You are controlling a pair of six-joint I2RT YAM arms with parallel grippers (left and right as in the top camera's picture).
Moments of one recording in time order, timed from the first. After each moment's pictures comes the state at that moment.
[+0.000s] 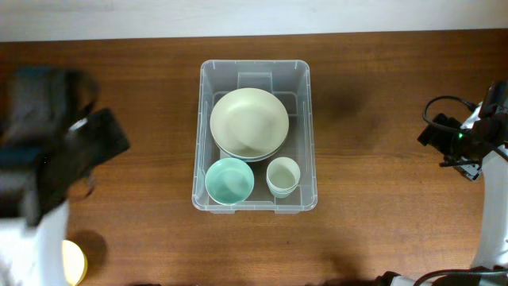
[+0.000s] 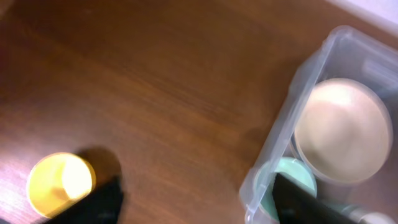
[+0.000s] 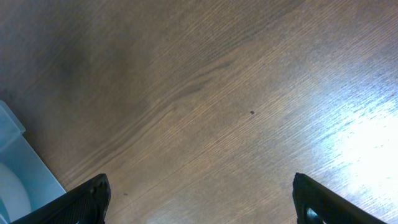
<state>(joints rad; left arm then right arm) 0.05 1.32 1.94 -1.61 -0.20 -0.45 -0.43 1.45 1.37 -1.13 -0.08 0.31</state>
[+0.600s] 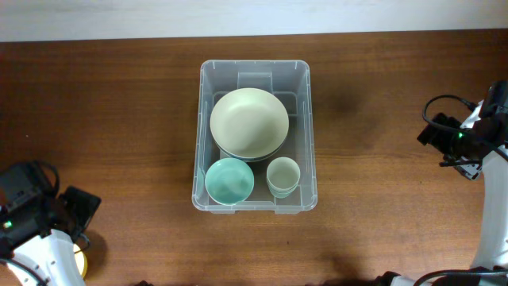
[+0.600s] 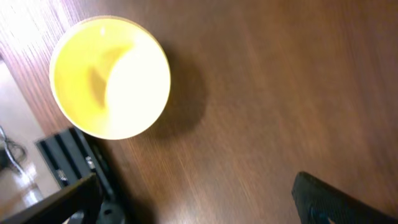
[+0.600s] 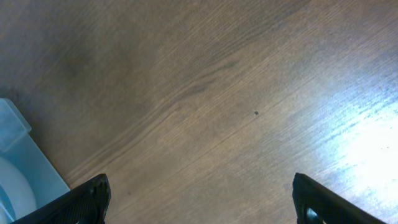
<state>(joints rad) 0.61 1.10 1.01 -1.22 -0.17 -0.56 -0.43 1.45 1.37 -1.13 -0.09 0.31</state>
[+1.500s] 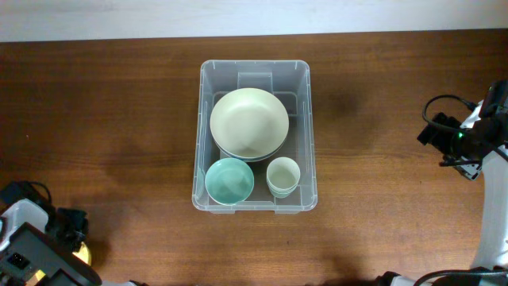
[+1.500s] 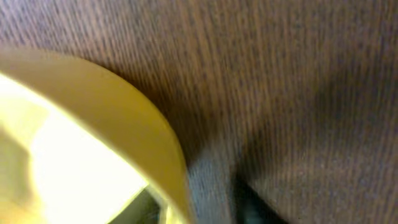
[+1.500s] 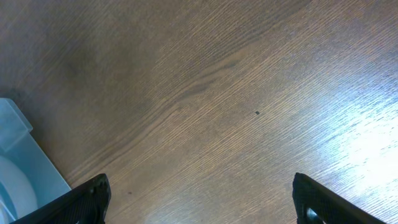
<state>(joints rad) 0.83 1.67 0.87 -0.77 -0.08 -0.57 -0.43 1.45 1.37 -1.13 -0.10 0.31</state>
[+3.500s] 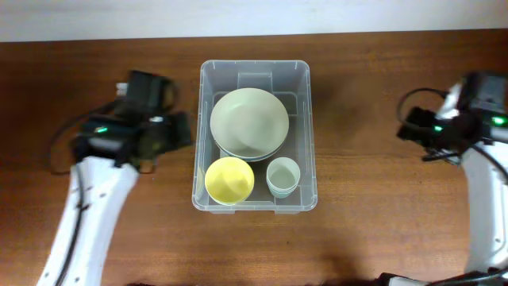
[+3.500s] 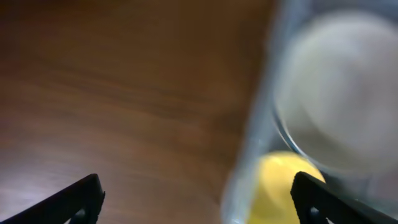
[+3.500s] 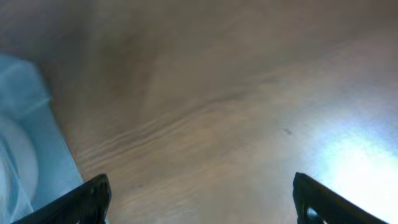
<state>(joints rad) -0.19 1.42 1.48 -1.18 -0.18 -0.44 -0.26 1.45 1.37 -1.06 -0.07 0.23</state>
